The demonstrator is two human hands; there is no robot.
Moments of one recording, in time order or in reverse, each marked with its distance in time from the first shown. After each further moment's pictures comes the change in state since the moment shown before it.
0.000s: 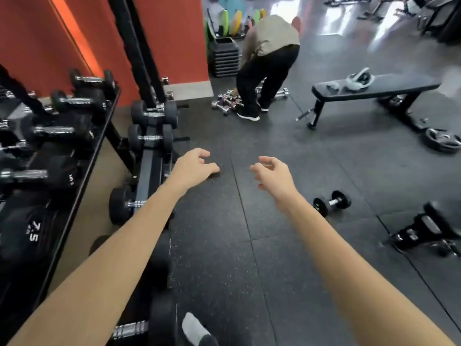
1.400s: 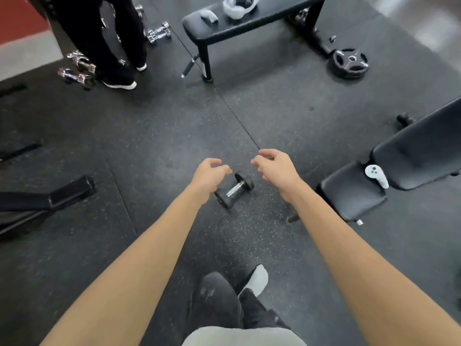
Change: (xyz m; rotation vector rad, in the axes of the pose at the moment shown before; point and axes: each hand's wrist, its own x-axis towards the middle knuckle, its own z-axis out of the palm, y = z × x) left_hand 0.303 0.390 0.644 -0.222 -0.488 -0.338; right_hand 0.406 0.183 -0.589 0.019 0.239 0.375
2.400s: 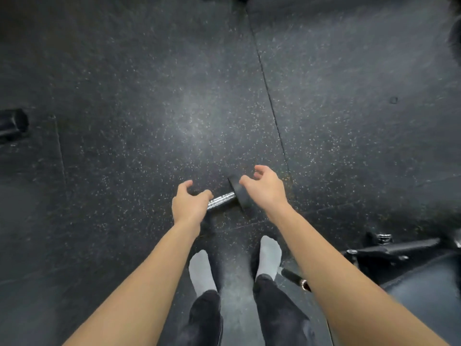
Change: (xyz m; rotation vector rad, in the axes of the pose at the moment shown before) left_hand 0.397 -0.108 0.151 -0.215 0.497 -0.426; right_hand 0.440 0.170 0.067 -0.355 -0.287 0.195
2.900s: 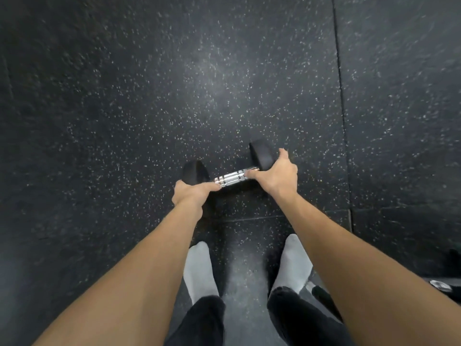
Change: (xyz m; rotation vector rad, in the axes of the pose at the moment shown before) left_hand 0.213 -0.153 0.107 -0.024 0.098 -0.389; right_hand 0.213 0.164 0.133 -0.311 0.033 0.078
